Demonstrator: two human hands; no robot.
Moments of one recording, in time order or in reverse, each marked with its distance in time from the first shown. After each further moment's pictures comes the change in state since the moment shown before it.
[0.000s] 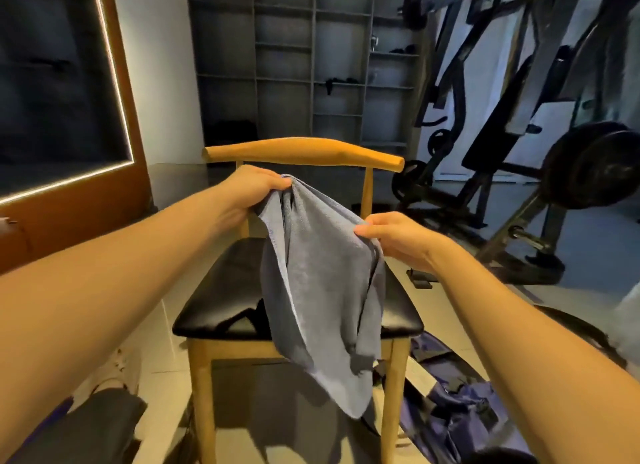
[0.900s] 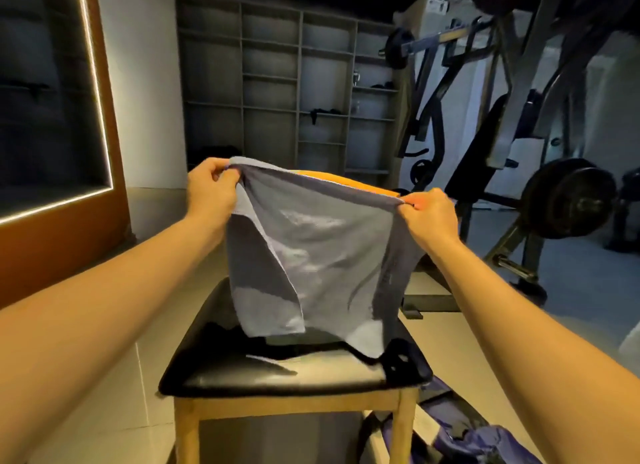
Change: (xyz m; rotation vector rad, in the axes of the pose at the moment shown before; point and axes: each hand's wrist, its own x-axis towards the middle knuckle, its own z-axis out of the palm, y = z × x) left_hand 0.060 -0.010 -0.055 -0.208 0.467 0.383; right_hand 0.042 -0.044 -0.048 -0.578 0.875 -0.187
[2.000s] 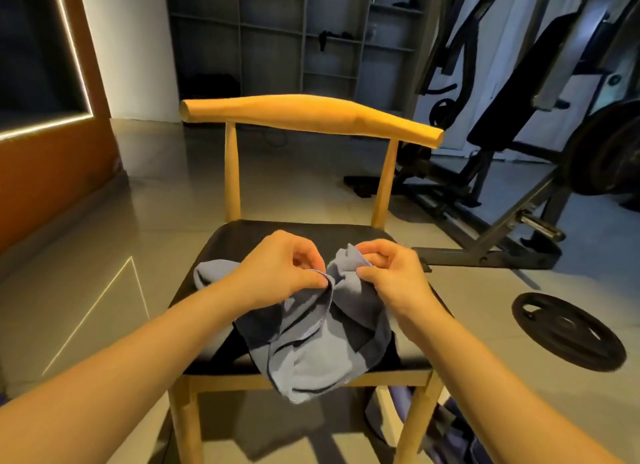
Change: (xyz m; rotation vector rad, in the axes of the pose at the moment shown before) left_hand -0.110 -0.099 0.017 0.375 -0.894 -0.053; right_hand -0.126 0.006 0.129 0.545 -0.423 0.372
